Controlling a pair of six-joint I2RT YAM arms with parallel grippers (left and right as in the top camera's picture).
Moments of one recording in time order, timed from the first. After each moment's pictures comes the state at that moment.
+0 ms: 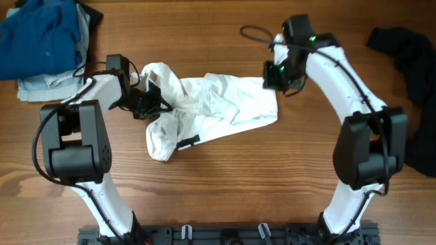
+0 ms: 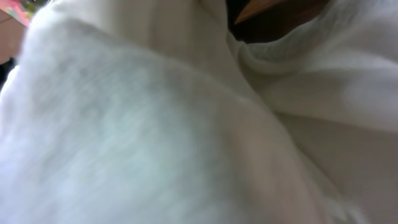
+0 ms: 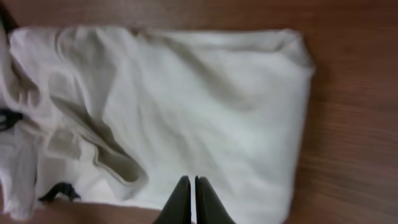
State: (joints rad) left arm 0.07 2.06 1.24 -0.71 0.63 -0.14; right arm 0.21 2.00 1.56 -0.93 -0.34 0.20
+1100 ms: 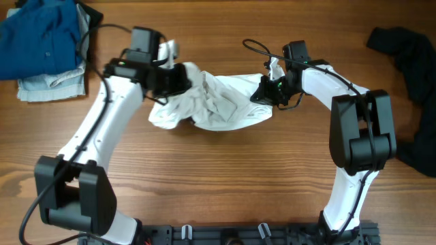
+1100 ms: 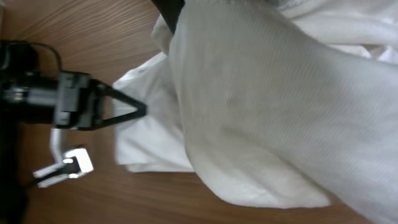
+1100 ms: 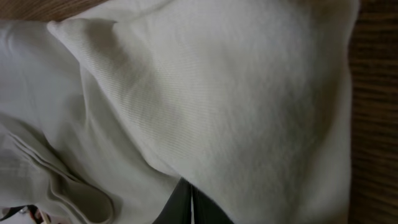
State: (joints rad) left arm -0.23 1.70 1.35 -0.73 0.40 -0.39; right arm 0.16 2.13 1.35 -0.59 -0.61 0.27
